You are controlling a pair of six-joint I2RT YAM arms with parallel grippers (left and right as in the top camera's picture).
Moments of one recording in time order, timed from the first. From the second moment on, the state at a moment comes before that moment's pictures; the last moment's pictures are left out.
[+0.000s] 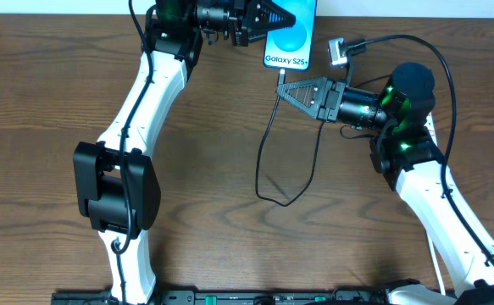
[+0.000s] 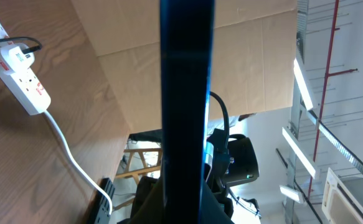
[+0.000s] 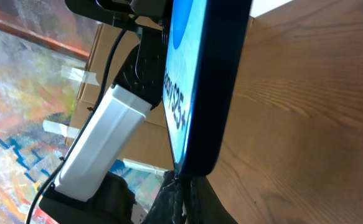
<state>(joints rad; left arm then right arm) -0.24 2.08 1.89 0.37 1.47 -1.48 0.22 1.40 1.01 0.35 -1.07 1.10</state>
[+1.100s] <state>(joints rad) -0.24 2.08 1.89 0.37 1.47 -1.45 0.21 1.40 1.01 0.35 -1.08 1.10</state>
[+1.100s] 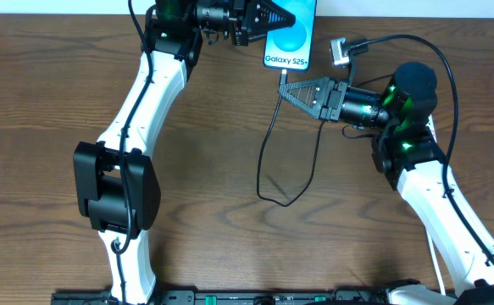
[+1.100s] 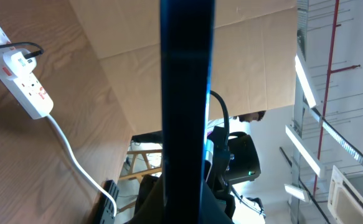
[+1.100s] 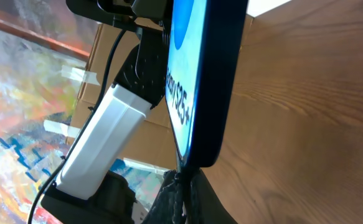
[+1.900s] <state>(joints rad) -0.24 2.08 1.89 0.37 1.47 -1.43 0.21 1.40 1.01 0.35 -1.08 1.10</state>
